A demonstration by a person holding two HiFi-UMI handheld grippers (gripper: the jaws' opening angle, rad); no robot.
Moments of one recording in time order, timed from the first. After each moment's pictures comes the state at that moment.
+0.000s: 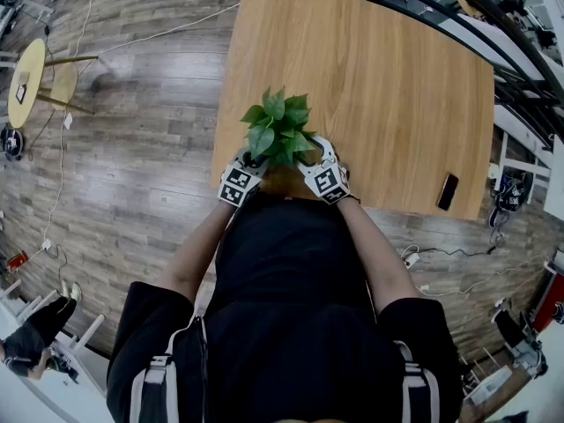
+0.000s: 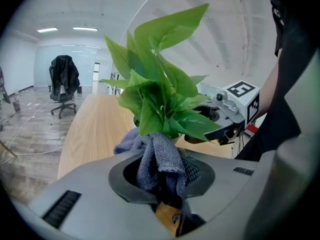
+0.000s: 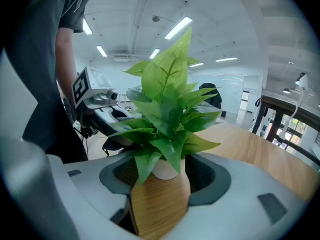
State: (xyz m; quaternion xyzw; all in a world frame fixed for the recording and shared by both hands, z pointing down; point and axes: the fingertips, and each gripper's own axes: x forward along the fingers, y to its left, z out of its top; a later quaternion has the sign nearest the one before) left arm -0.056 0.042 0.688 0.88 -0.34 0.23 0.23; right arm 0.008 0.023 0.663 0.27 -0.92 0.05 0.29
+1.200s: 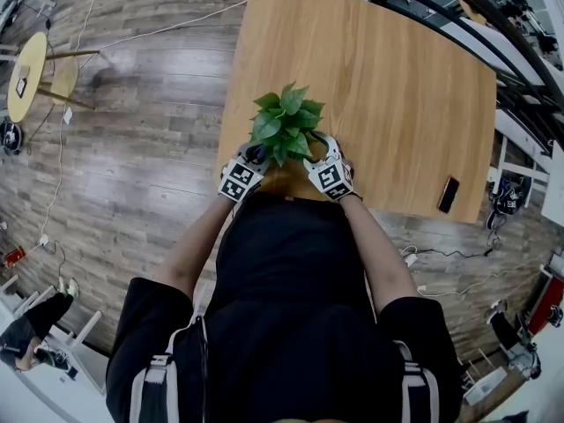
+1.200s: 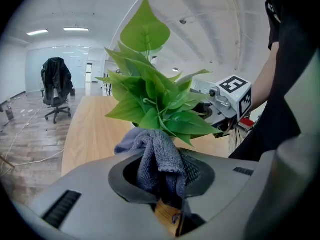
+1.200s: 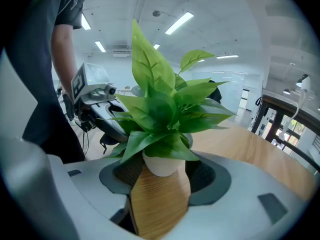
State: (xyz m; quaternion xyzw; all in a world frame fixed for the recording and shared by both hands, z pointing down) left arm -0.061 0.031 0.684 0.89 -0.31 0.24 0.21; right arm 0.009 0.007 0.666 0.27 -0.91 0.05 0.31
